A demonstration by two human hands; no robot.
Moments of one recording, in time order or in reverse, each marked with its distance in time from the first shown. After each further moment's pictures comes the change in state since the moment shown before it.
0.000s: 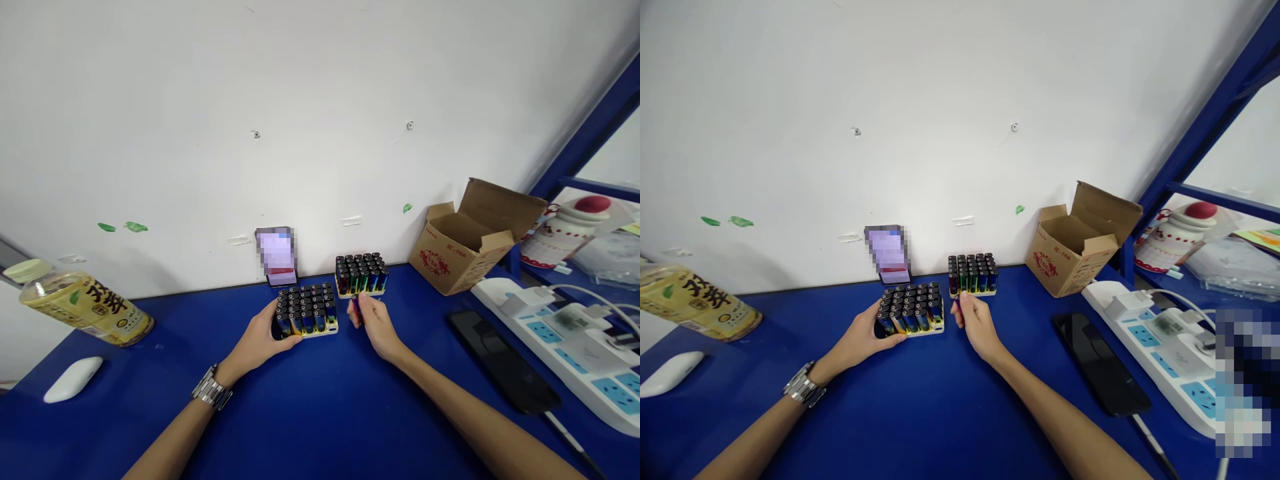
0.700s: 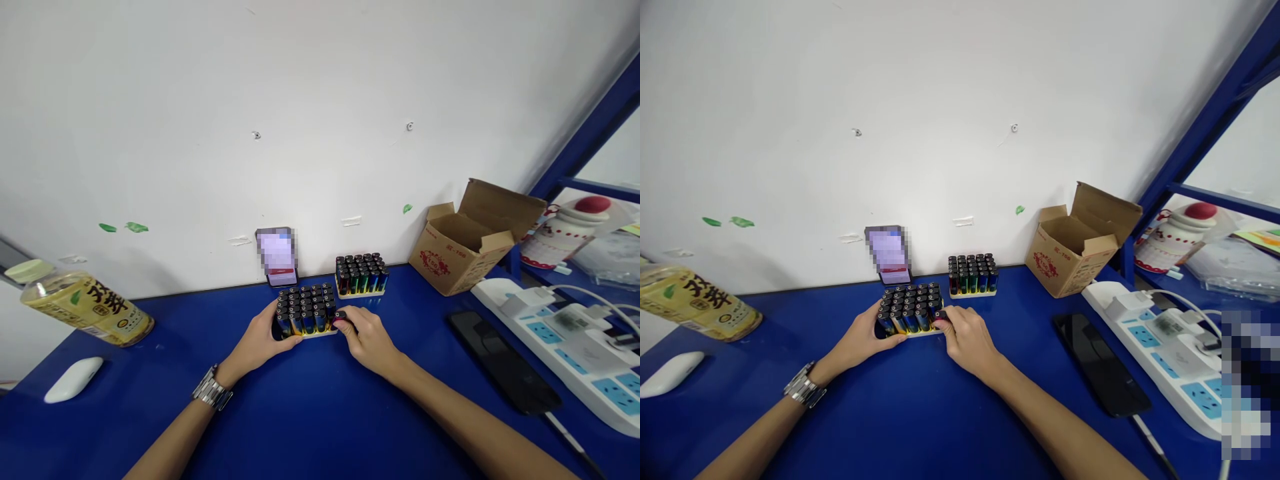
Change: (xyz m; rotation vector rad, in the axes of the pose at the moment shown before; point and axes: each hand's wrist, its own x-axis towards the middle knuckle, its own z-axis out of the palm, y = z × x) left_hand 0.000 0.000 0.000 -0.006 0.009 0.033; right_hand -0.015 -0.003 0.004 -0.758 -0.153 -0.423
